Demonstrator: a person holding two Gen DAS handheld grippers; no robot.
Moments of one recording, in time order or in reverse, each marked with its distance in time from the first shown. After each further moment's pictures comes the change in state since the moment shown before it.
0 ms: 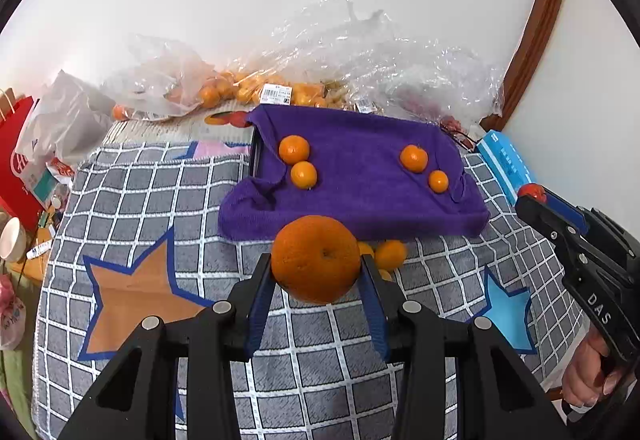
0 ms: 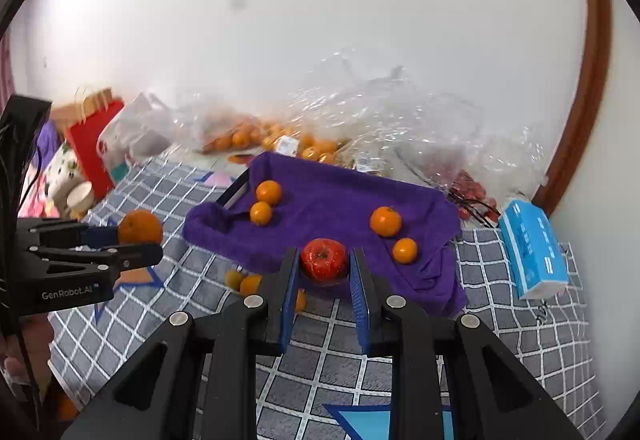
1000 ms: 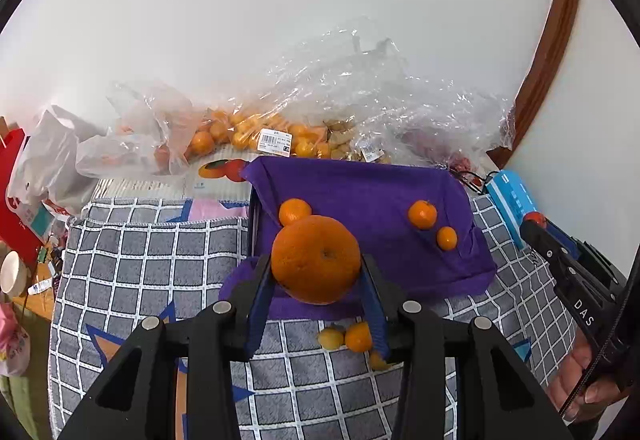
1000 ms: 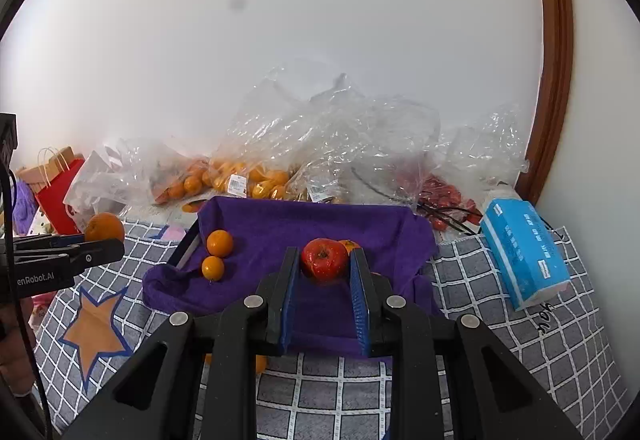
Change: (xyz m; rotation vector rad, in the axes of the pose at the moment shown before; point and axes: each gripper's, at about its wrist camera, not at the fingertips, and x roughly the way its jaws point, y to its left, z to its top) left arm 0.020 0.001 0.071 0.009 -0.042 0.006; right arm 0.040 -0.045 0.028 0.154 -0.048 -0.032
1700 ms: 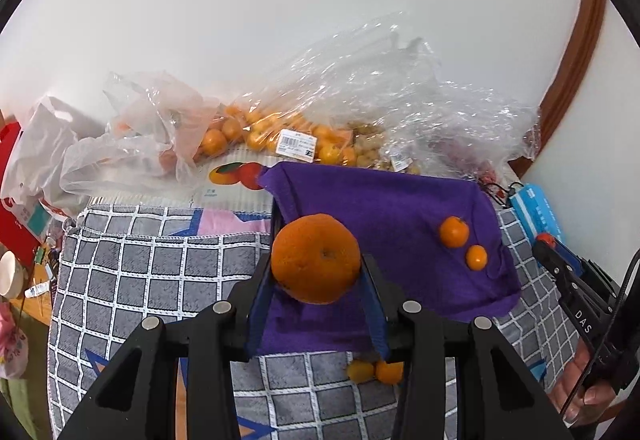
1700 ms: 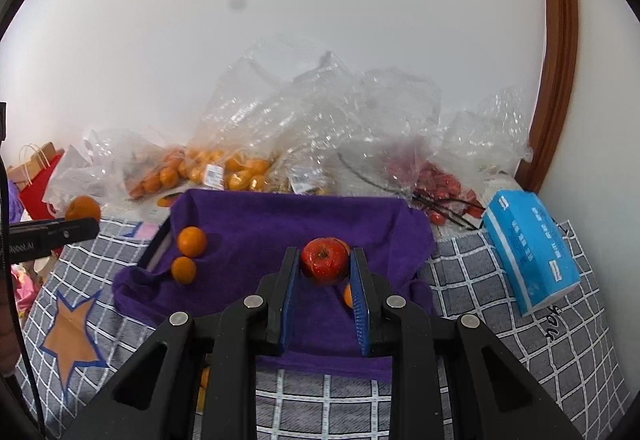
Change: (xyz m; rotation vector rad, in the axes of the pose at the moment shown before) left arm 0.041 0.033 0.017 -0.032 0.021 0.014; right arm 0.049 -0.016 -0.003 0.013 0.061 -0.047
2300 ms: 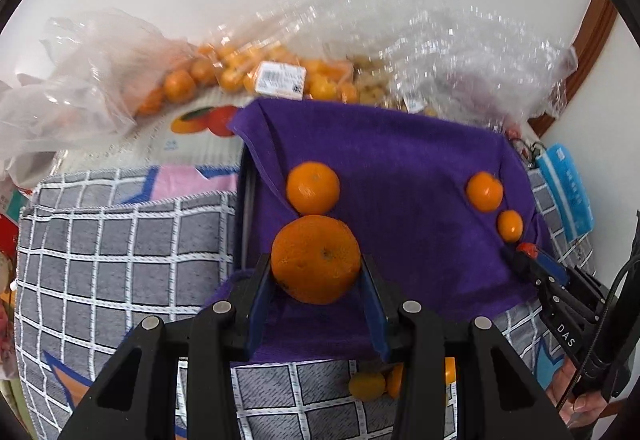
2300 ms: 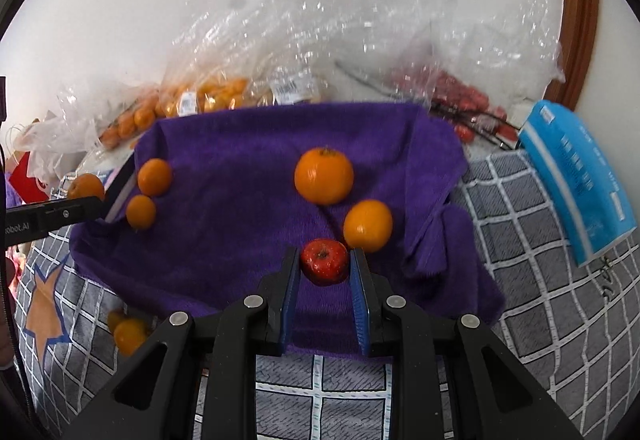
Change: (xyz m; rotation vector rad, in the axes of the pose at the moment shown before) left arm 0.079 -0.015 -0.018 0.031 0.163 0.012; right arm 0.075 -0.010 -0.046 0.023 0.198 0.046
